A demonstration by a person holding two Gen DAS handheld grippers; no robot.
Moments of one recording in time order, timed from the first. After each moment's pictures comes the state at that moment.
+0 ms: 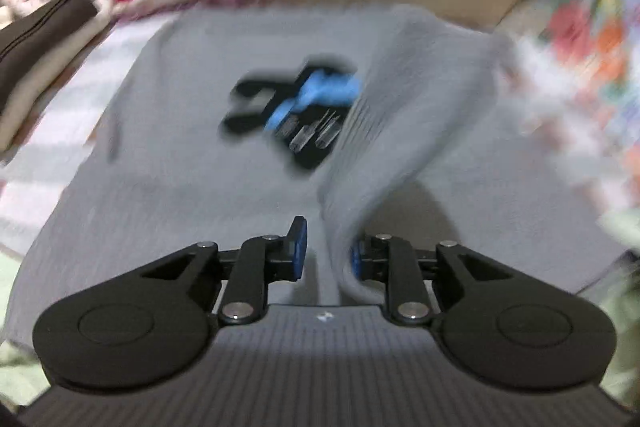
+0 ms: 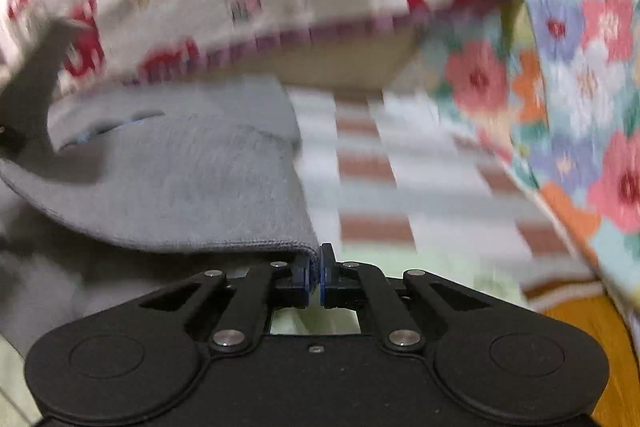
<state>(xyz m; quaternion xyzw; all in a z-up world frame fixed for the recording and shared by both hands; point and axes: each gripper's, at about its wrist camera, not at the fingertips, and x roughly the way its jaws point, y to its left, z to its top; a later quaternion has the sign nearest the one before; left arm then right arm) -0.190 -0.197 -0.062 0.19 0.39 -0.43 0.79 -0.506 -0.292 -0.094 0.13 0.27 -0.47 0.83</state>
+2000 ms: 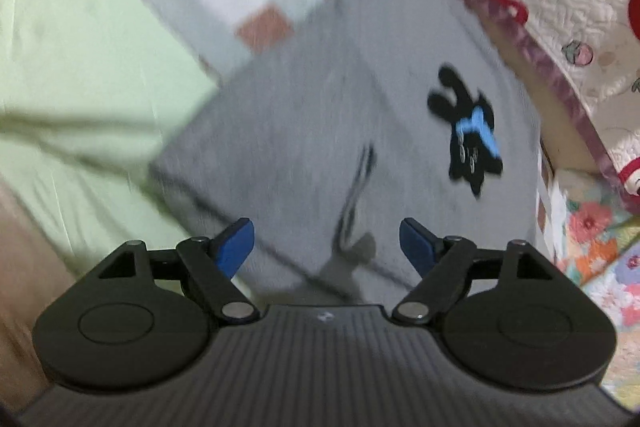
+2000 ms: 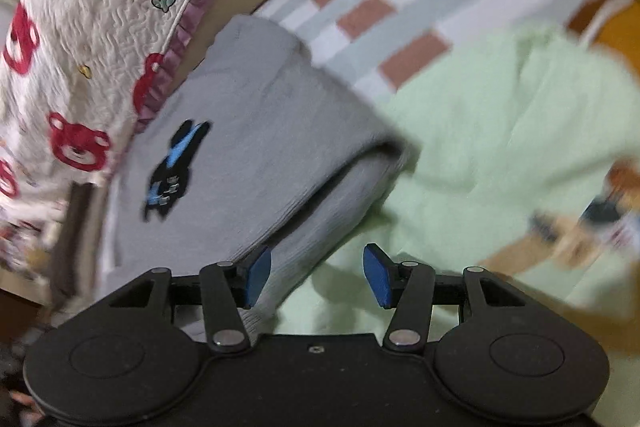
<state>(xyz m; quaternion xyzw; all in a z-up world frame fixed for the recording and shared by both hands) -0.066 -0.037 -0.075 -0.15 0.63 -0.30 0.70 -0.508 -0.295 -0.097 0.54 0.20 -0.36 0.73</state>
